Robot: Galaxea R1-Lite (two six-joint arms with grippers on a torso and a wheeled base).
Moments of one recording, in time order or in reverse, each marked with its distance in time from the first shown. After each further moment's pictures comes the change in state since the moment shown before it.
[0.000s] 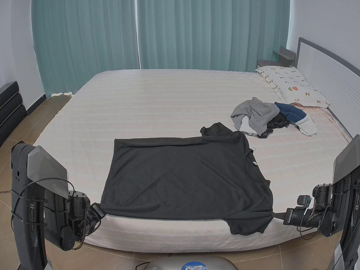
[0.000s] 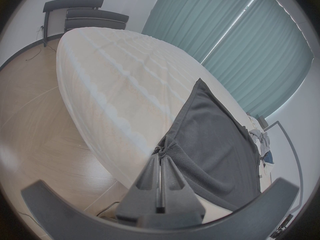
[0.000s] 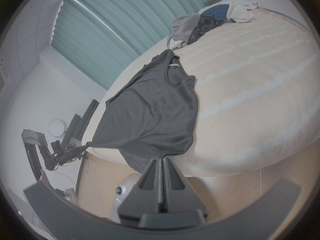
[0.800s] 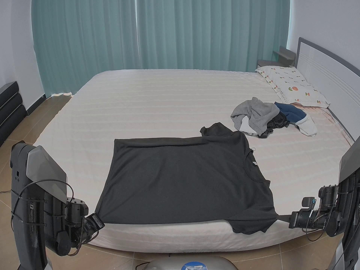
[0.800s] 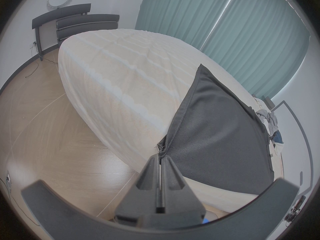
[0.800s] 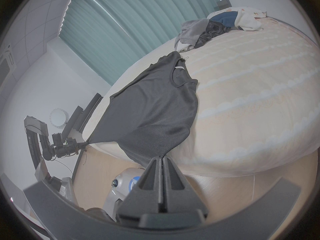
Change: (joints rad) left arm -0.012 -0.007 0.105 0.000 -0.002 0.101; right arm -0.073 -0.030 0.045 0.029 0.056 -0.148
